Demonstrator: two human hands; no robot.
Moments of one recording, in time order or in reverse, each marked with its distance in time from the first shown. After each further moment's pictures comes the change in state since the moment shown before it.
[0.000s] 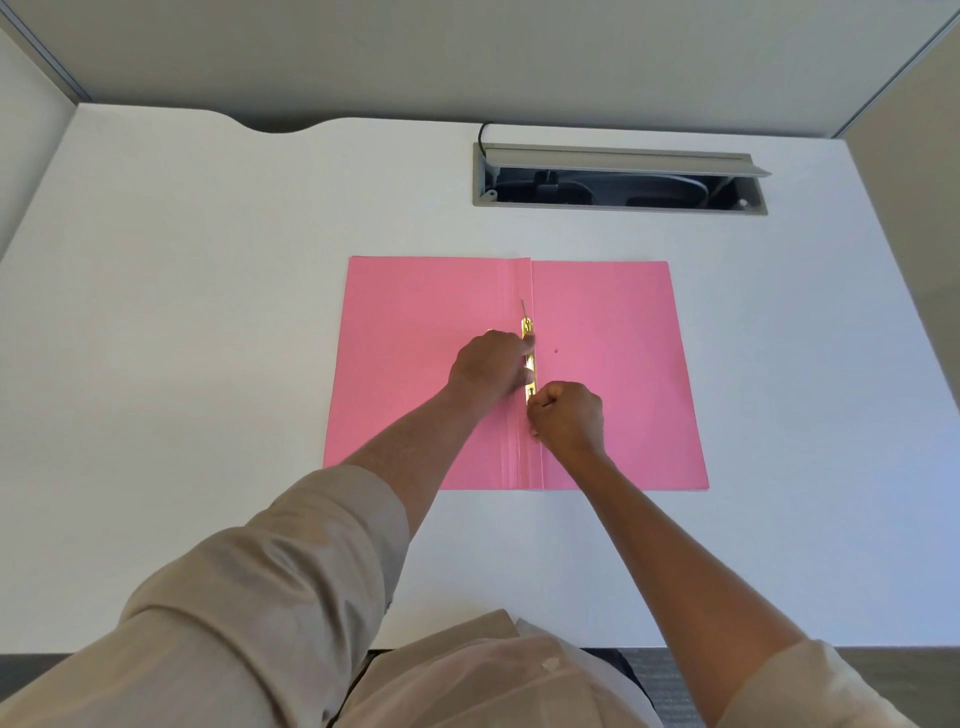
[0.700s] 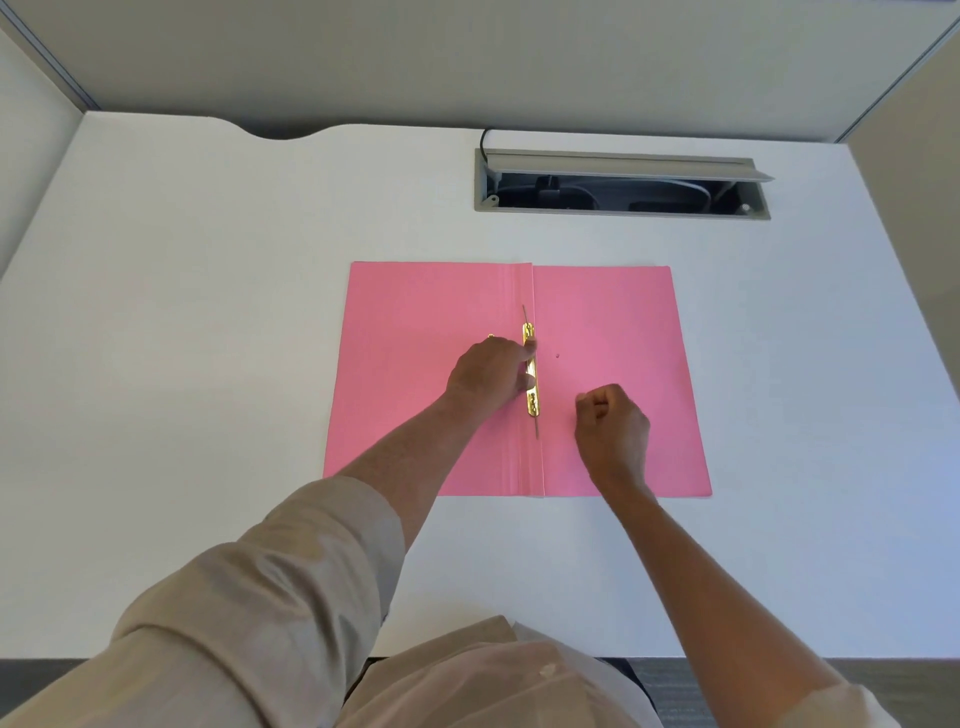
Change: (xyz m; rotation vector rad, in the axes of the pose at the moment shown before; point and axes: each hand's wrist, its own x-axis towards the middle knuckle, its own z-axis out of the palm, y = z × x) left_hand -0.001 -0.005 0.006 -0.034 0.057 0.048; right_hand 0.008 0.044 -0.021 0.003 0.289 -0.119
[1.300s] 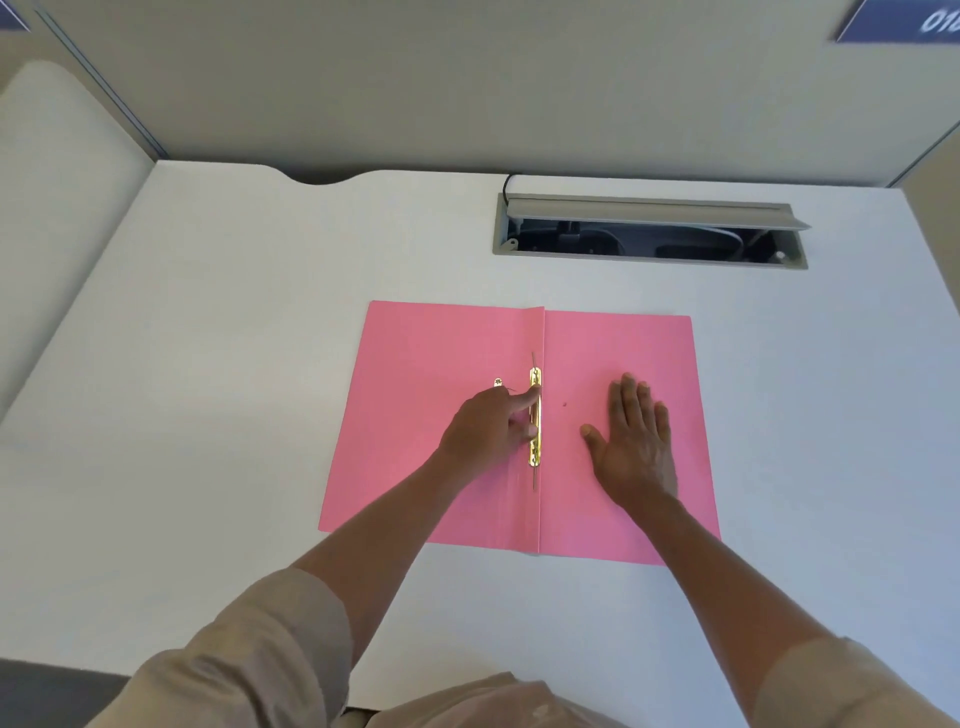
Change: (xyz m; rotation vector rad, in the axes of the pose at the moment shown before) left_hand -0.010 -0.004 0.011 -0.178 0.081 -0.065; right_hand 0.082 0.049 0.008 -0.621 -0.231 -0.429
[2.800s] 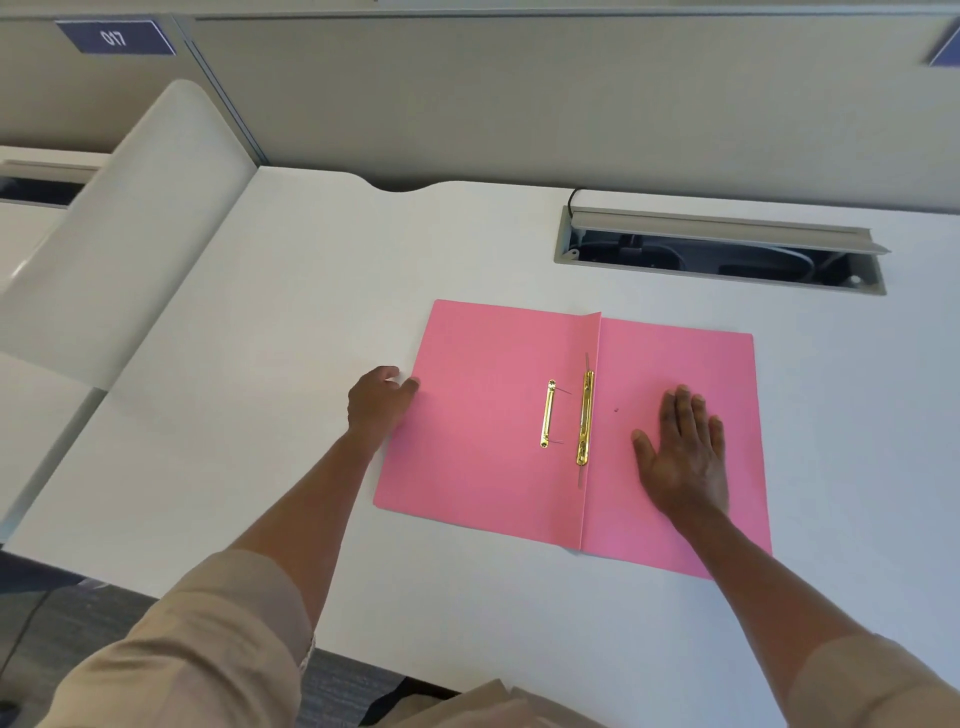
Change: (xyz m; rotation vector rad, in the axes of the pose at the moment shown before) left_hand -0.073 -0.130 -0.092 -0.342 0.434 -0.830; right_hand -0.003 -0.003 -0.001 -0.016 0.052 -0.013
